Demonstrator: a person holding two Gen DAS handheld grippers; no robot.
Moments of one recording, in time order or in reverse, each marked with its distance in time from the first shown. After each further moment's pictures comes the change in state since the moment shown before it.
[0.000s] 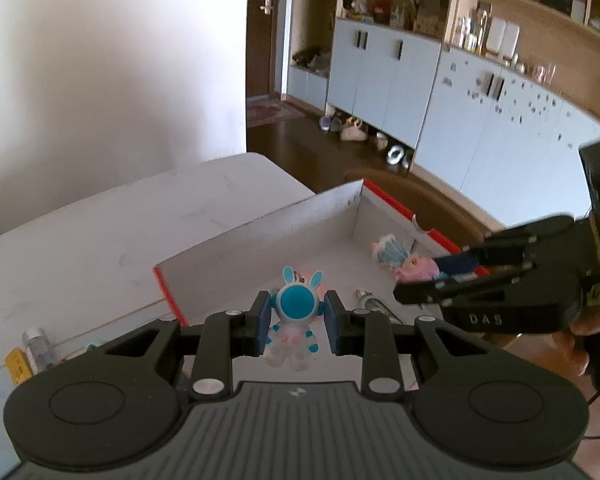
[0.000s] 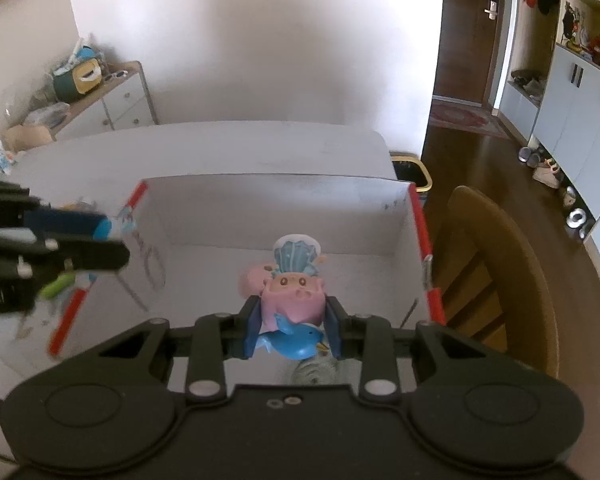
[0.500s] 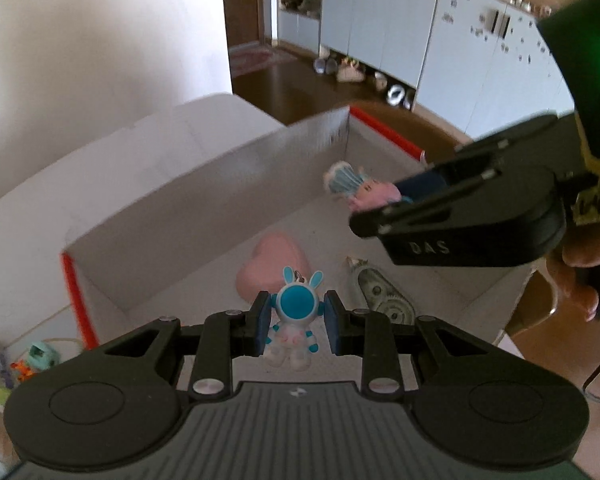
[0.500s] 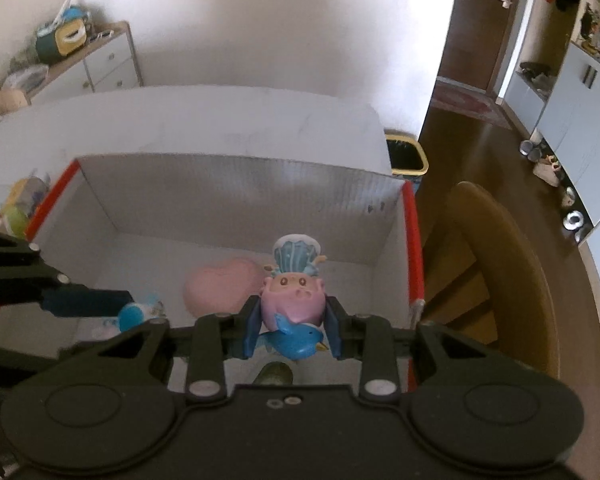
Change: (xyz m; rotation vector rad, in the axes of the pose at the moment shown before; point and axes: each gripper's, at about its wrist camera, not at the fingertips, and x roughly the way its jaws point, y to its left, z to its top) left arm 0.094 -0.036 -0.003 0.052 0.178 0.015; right arm 0.064 -0.020 0.023 -0.067 0.112 -0.031
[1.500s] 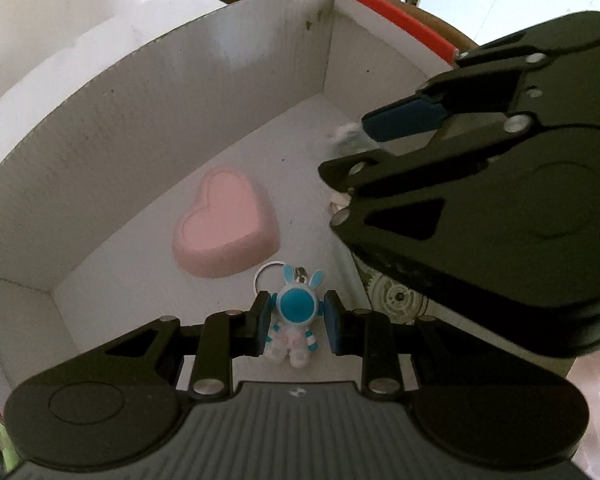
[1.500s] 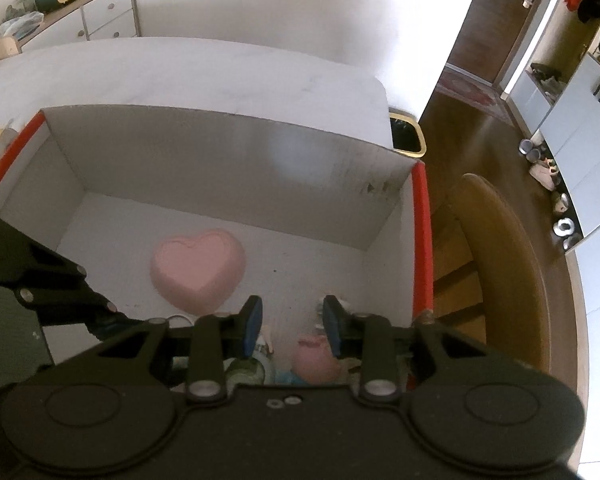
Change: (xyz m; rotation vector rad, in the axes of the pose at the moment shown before) left arm 0.083 -0.017 0.009 -0.013 0.308 -0.032; right arm 0.026 0.001 0.007 -0.091 0.100 -0.048
